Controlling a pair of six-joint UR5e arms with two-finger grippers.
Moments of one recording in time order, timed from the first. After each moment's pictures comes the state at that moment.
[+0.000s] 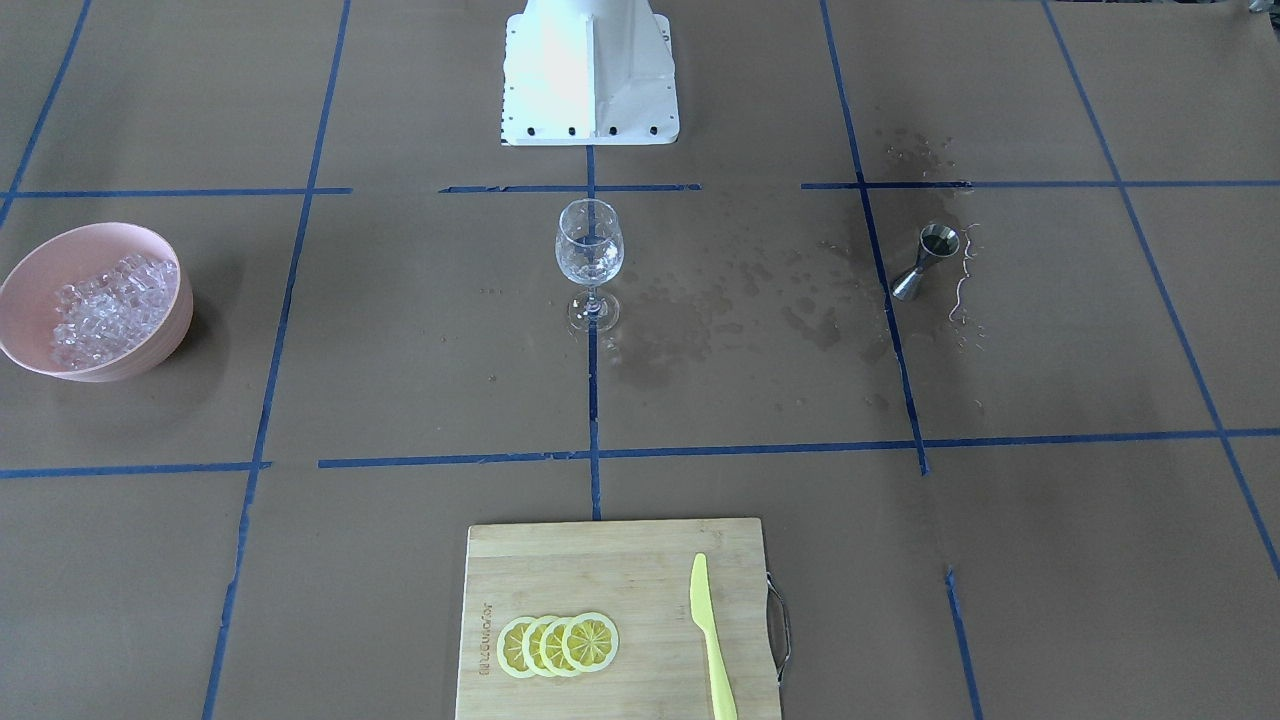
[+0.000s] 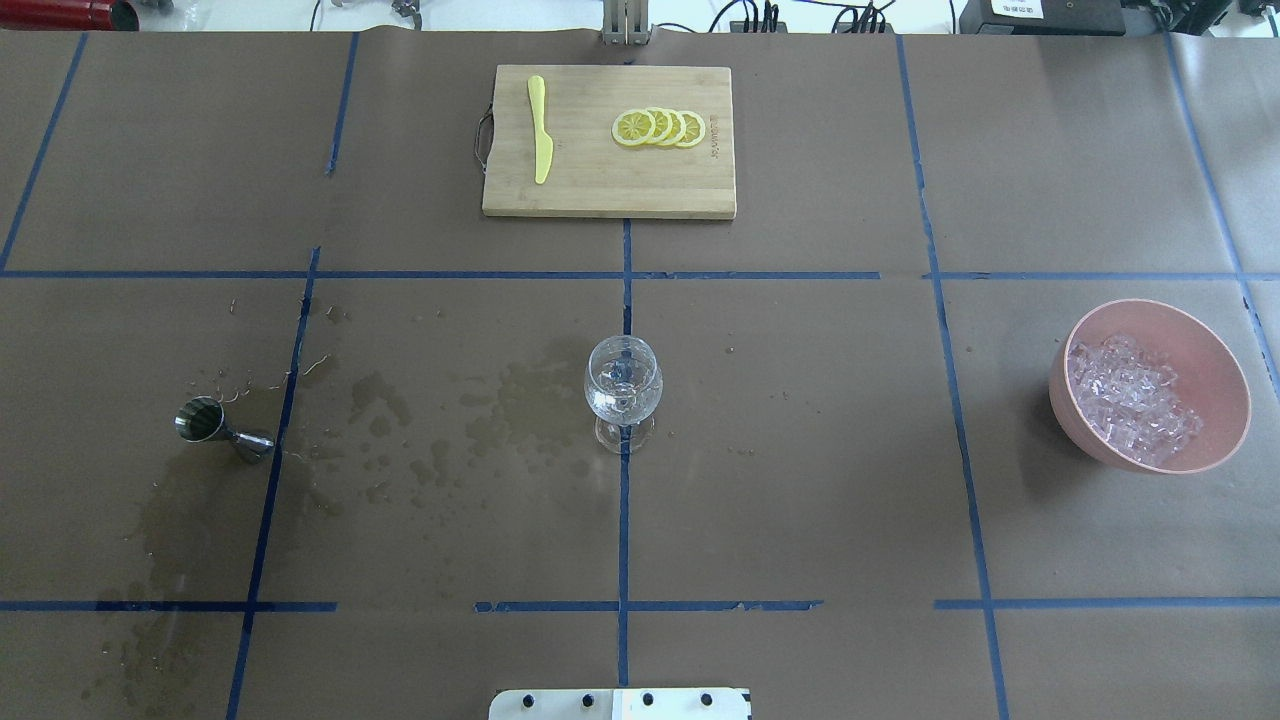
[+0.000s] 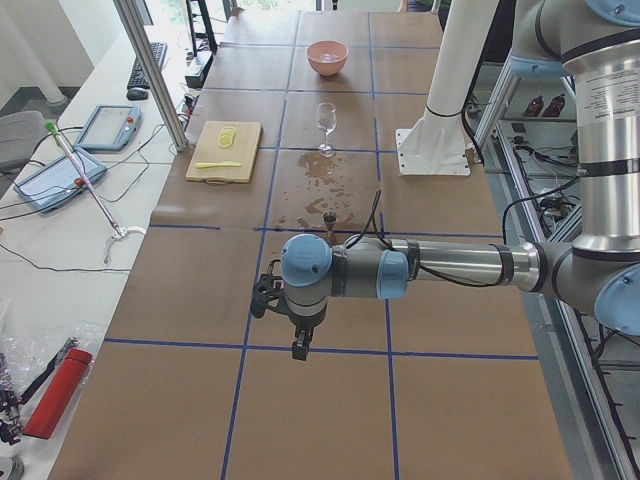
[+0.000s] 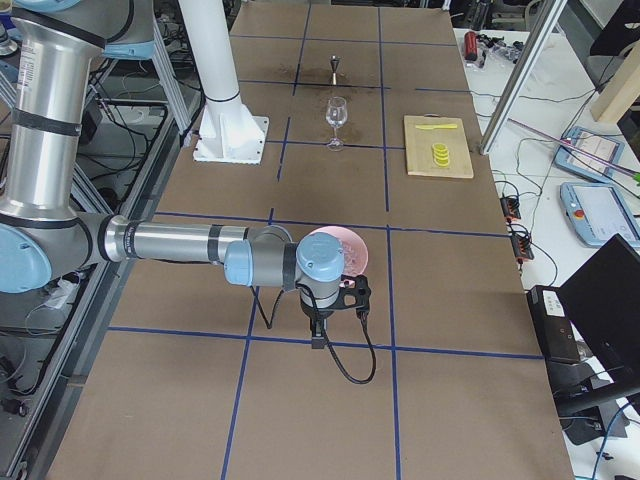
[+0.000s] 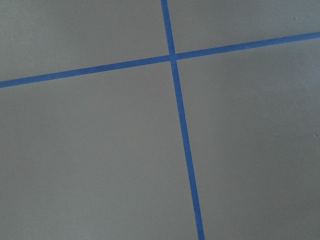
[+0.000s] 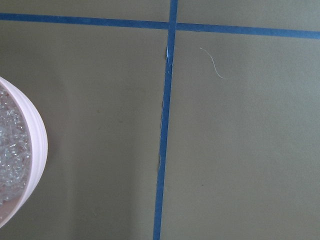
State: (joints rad) left arm -1.61 -1.39 -1.78 -1.56 -2.37 0.17; right arm 1.56 -1.81 1.80 -1.56 2.36 -0.05
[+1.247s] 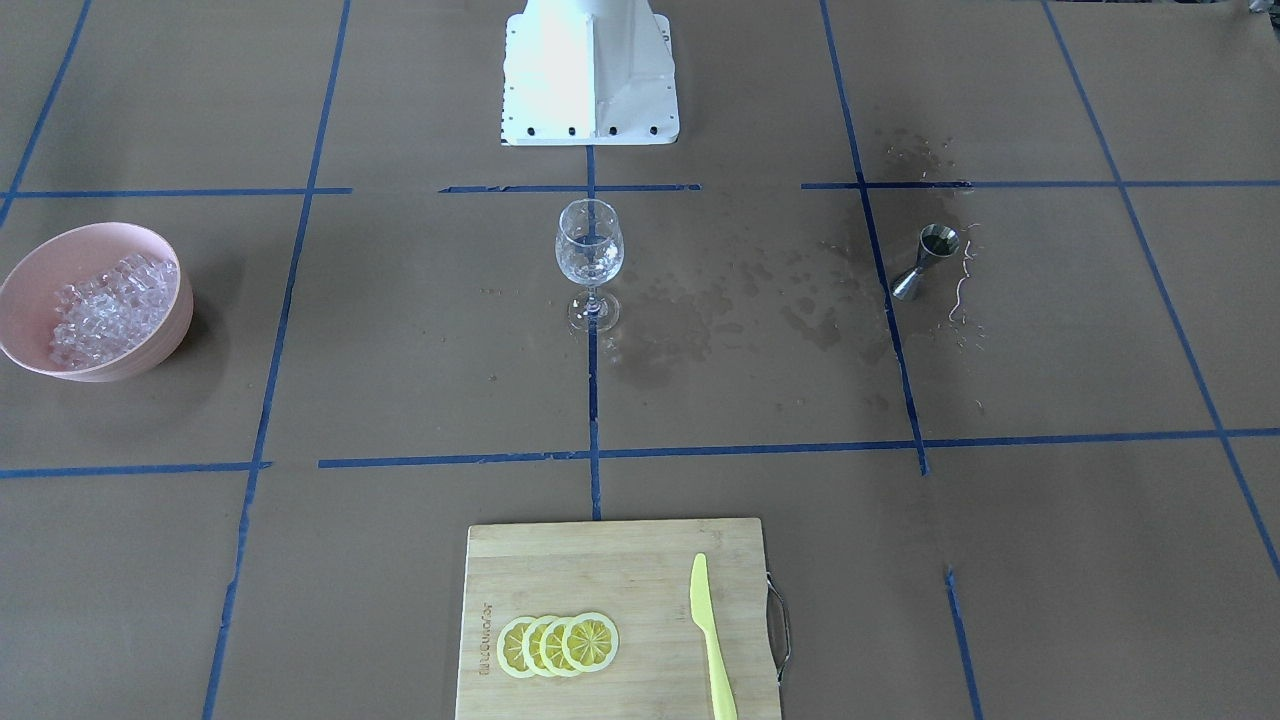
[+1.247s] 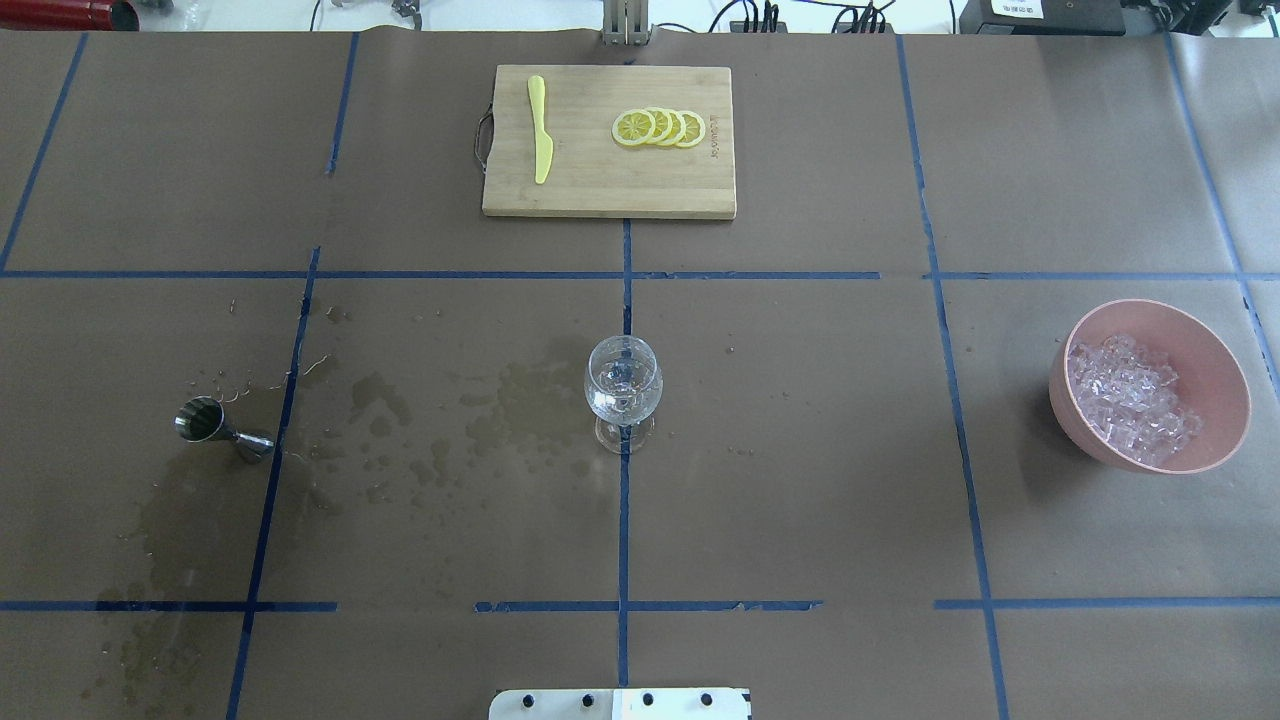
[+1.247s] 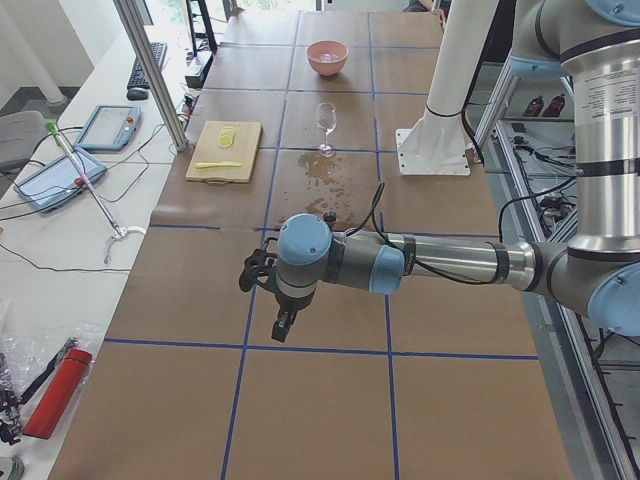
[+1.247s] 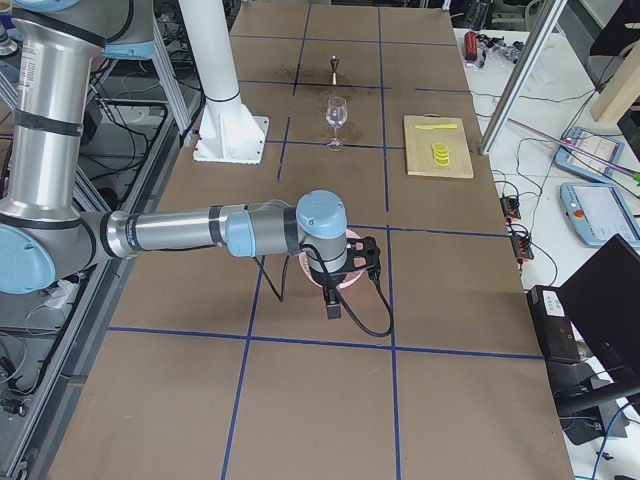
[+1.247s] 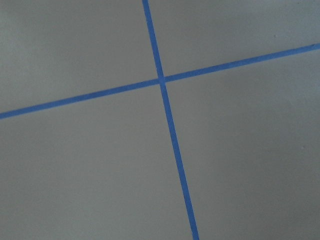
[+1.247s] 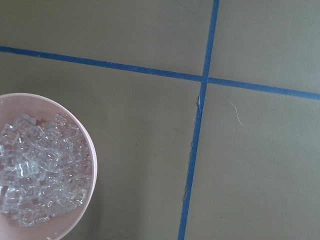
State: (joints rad) left arm -1.61 -1.42 -1.79 -1.80 -2.38 0.17; right arm 1.57 -1.78 1.94 -1.56 2.36 -0.04
